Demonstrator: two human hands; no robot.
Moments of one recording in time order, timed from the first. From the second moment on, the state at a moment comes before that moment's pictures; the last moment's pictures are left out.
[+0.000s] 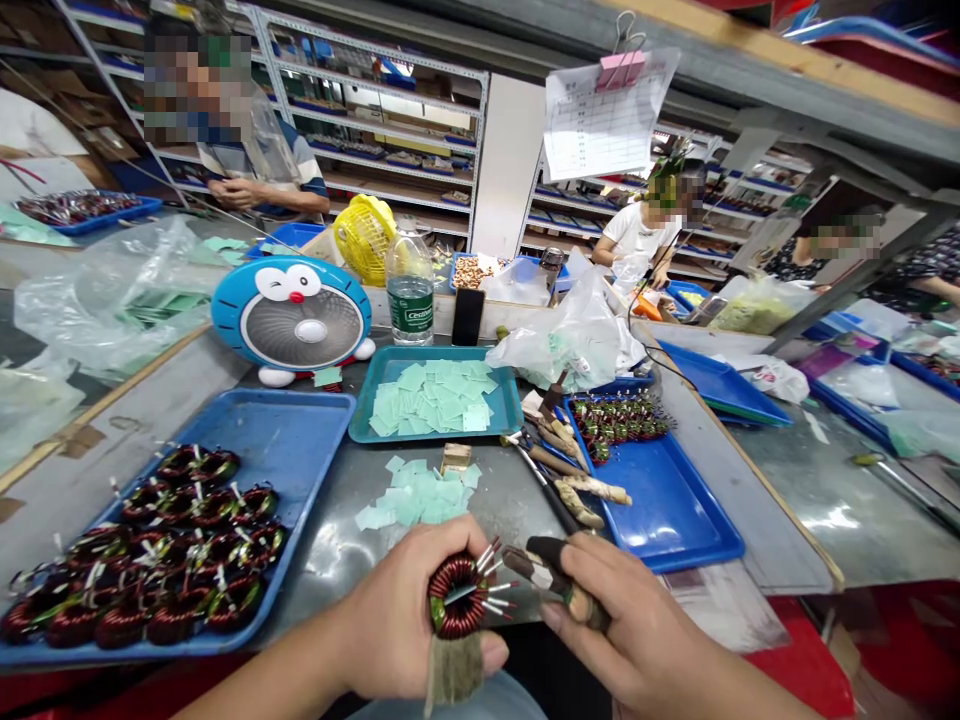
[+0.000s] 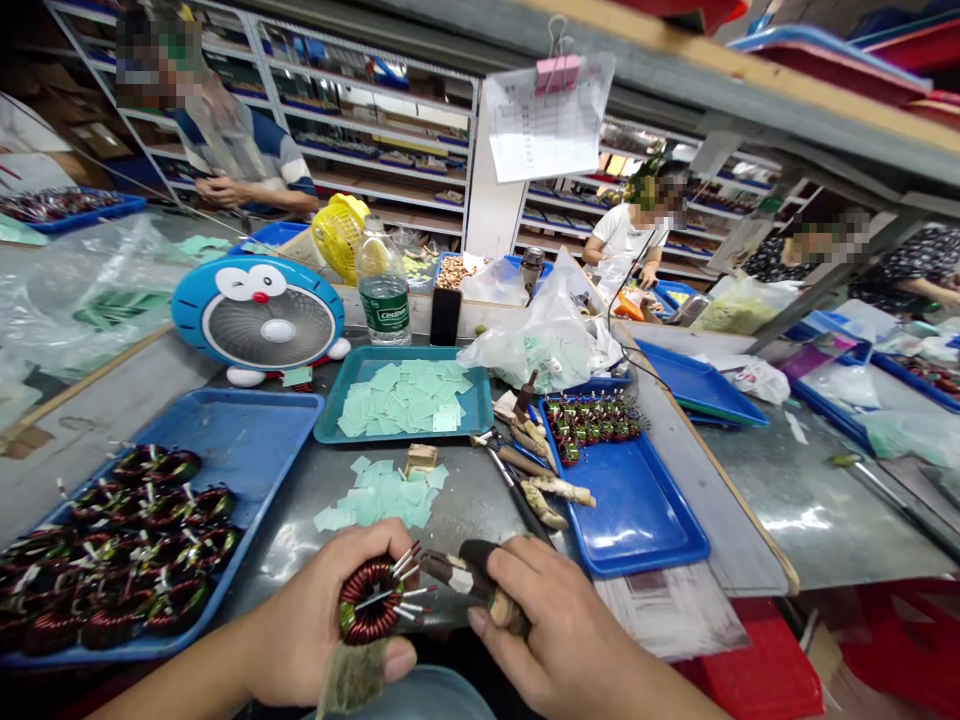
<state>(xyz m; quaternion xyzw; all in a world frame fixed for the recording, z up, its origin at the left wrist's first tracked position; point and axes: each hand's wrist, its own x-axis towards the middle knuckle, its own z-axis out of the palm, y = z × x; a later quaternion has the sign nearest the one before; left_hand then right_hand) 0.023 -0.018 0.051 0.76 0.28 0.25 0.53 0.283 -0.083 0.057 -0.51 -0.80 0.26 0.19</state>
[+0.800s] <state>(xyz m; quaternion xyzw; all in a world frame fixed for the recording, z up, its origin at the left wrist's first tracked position) 0.016 -0.002 0.046 0.91 0.27 0.24 0.20 0.263 -0.094 0.061 -0.55 -0.74 0.37 0.13</state>
